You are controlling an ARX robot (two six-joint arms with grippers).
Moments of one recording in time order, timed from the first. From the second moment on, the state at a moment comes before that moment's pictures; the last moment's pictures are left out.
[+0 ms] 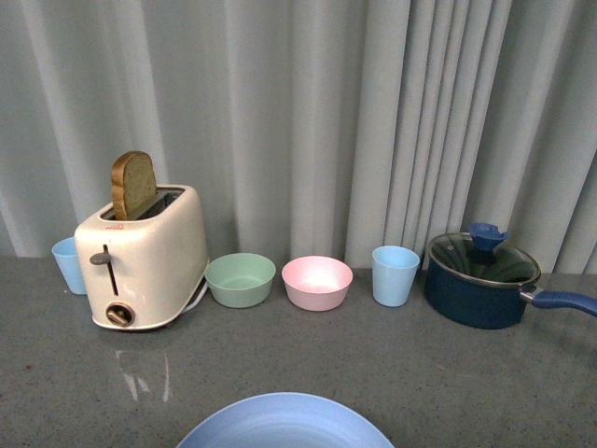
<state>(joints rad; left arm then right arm) 0.00 0.00 0.03 0.00 0.00 -0.01 0.00 0.74 0.01 0.72 0.00 0.00</state>
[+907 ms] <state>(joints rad) 0.00 0.00 0.03 0.00 0.00 -0.01 0.00 0.22 0.01 0.23 0.00 0.00</state>
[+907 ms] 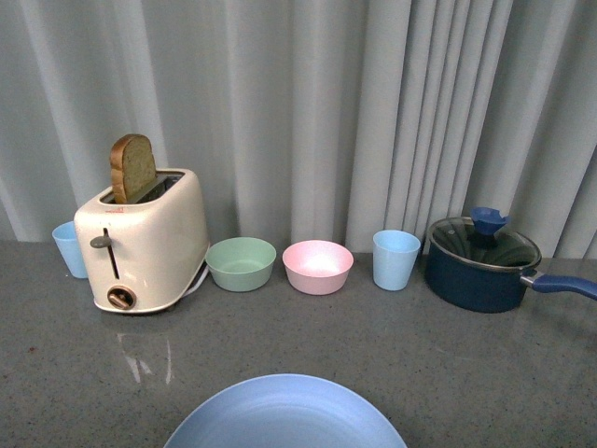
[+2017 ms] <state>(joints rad) 0.00 0.00 0.03 0.00 0.00 -0.01 0.00 0.00 0.01 0.00 0.00 0.00</state>
